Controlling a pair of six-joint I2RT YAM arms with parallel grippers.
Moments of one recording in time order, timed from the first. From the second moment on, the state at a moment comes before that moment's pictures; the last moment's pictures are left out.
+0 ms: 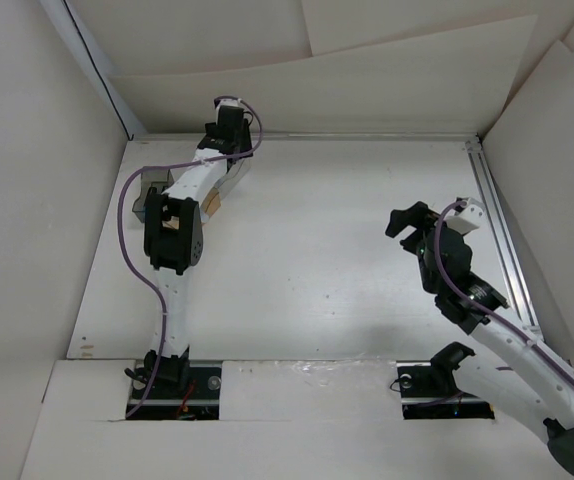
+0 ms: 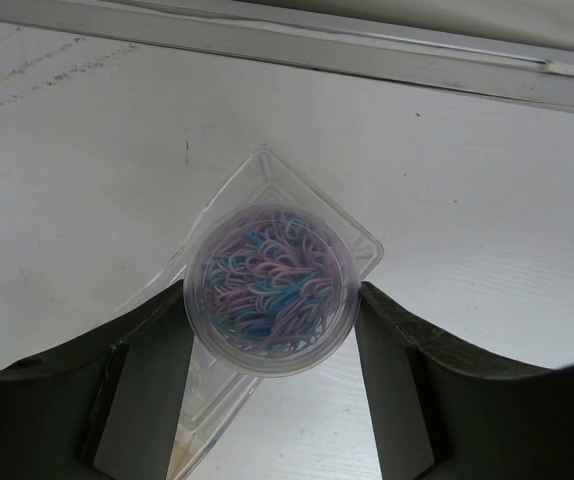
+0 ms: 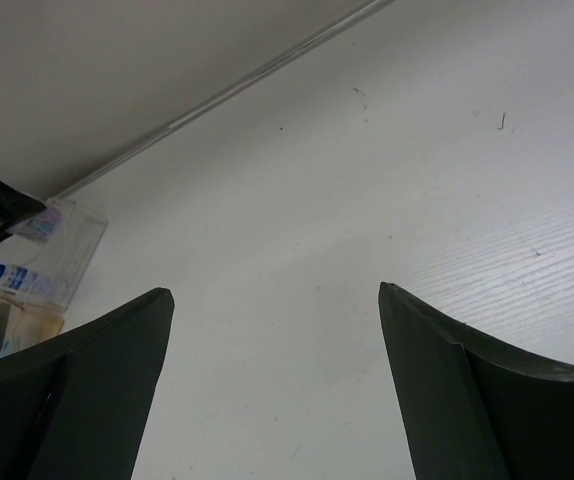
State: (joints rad) left arm -0.25 2.27 2.00 -0.36 -0.31 -0.26; right arm 0.57 0.75 0.66 -0.12 0.65 0.64
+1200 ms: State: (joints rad) left arm -0.30 1.77 1.85 -0.25 -0.19 -0.33; right arm 0.57 0.77 0.66 -0.12 0.64 0.62
